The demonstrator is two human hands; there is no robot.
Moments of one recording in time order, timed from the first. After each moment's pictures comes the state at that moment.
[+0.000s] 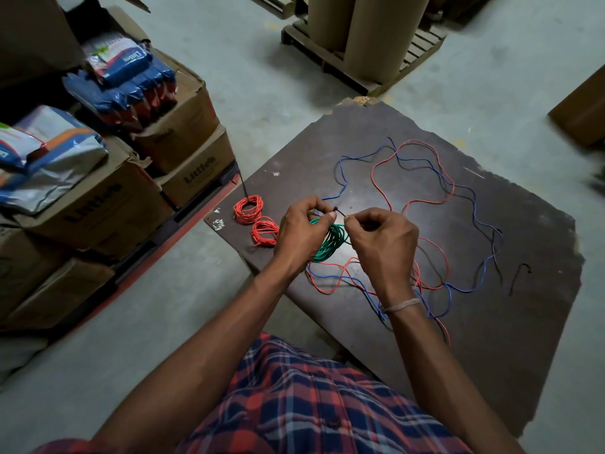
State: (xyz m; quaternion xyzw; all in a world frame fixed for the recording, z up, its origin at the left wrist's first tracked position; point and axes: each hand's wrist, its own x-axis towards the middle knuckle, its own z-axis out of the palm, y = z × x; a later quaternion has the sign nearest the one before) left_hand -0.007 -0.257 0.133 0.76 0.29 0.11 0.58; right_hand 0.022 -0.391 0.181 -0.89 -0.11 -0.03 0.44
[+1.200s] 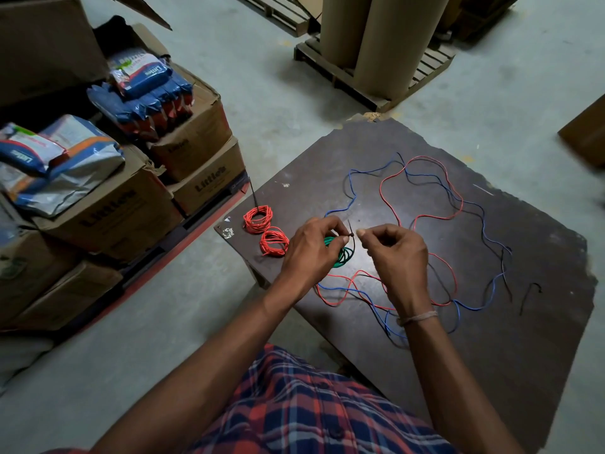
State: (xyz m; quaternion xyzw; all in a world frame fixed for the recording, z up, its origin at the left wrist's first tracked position) left_hand -0.024 -0.257 0.142 0.86 0.20 0.08 0.46; right_hand 0.036 -0.402 0.163 -0.84 -0.06 0.08 0.53
